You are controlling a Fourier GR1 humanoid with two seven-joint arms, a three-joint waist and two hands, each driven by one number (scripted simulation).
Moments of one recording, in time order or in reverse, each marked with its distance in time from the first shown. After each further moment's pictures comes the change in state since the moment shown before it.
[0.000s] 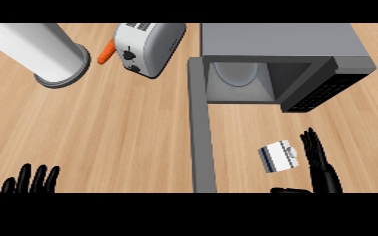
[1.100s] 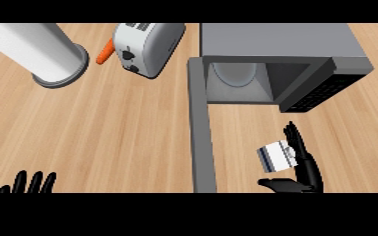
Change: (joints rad) left arm 0.038 0.008 0.007 -0.004 0.014 -0.025 -0.021; right arm -0.212 -0.008 0.002 0.379 0.038 -0.038 -0.151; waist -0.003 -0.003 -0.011
